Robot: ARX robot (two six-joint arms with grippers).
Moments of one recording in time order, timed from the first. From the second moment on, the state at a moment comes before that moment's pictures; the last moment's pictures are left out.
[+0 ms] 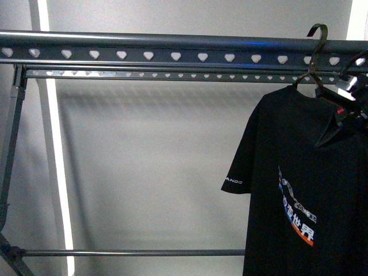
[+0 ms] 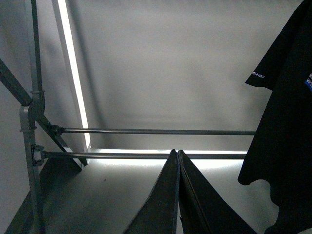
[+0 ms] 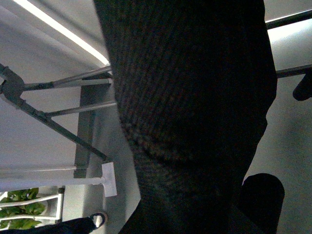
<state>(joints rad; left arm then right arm) 0.00 0.46 0.06 0.40 0.00 0.00 -0.08 1.97 1.84 -0.62 -0.39 0.23</state>
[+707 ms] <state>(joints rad) 0.00 0.21 0.02 0.21 0.00 0.00 -0.06 1.83 1.52 -0.43 -0.37 0.21</state>
